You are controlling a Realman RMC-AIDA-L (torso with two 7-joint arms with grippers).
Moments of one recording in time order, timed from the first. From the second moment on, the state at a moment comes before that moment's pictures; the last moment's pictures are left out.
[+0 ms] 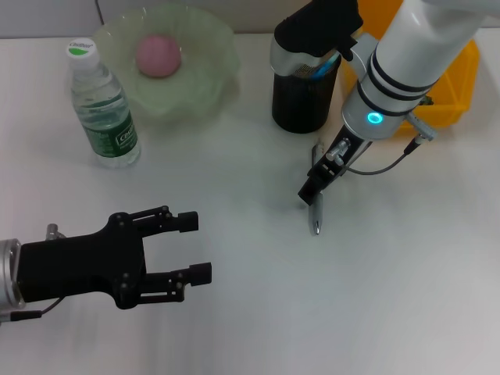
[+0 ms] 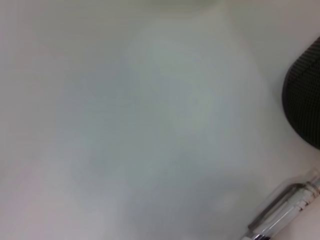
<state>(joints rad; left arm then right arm) -0.44 -2.06 0.50 0.46 2.15 1.87 -1.11 1.12 2.09 -1.54 -0.58 -2.57 -1.22 2.76</state>
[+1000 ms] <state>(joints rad) -0.44 -2.07 0.51 0.46 2.15 1.87 -1.11 1.12 2.09 -1.54 -0.58 -2.58 -1.23 2.76</state>
